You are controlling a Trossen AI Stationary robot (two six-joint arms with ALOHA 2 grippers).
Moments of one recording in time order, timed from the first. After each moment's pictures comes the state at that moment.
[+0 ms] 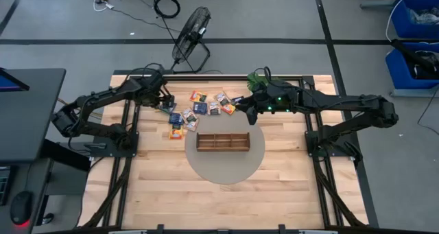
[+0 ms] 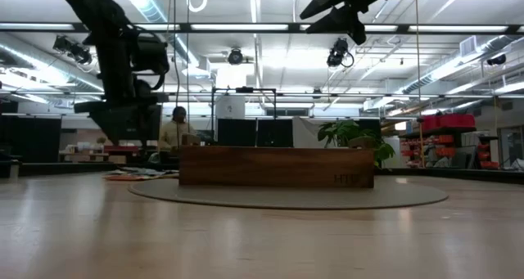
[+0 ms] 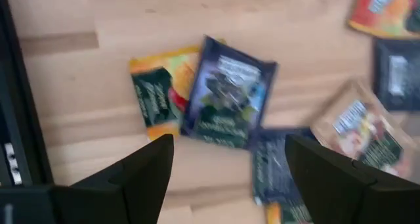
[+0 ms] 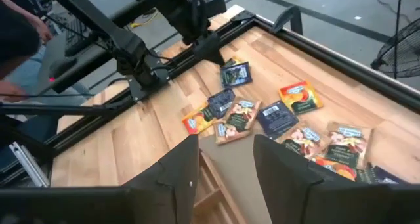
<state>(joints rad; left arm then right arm) 0.80 1.27 0.74 -0.72 -0.09 -0.63 -0.15 1.24 1.06 -0.26 0.06 0.47</state>
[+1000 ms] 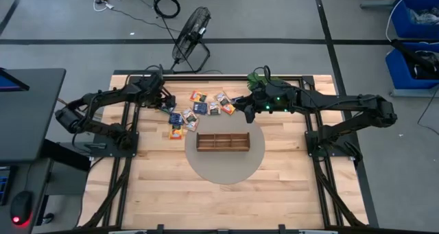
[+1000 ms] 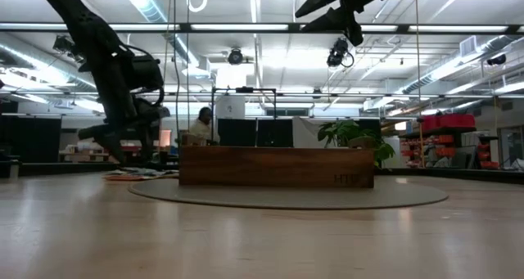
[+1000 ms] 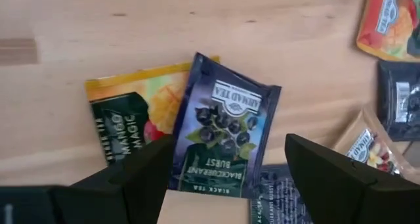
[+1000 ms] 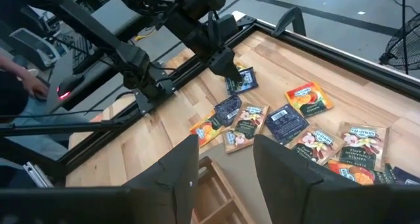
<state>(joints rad) 0.89 1.34 0.60 -0.41 0.05 -0.58 -0.15 1.25 1.06 -0.22 0.07 0.54</state>
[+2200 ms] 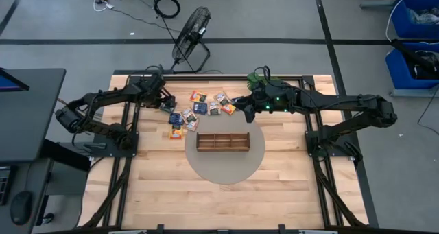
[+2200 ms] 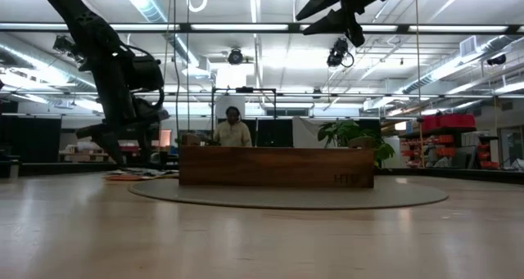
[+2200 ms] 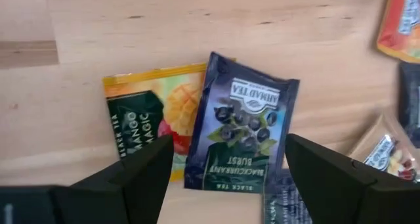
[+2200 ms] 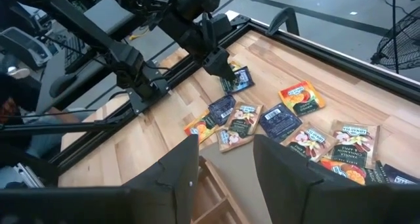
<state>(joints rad) 0.88 1.34 0.60 -0.43 -0.01 -0.59 -0.15 1.25 1.06 -0.23 0.09 0.53</state>
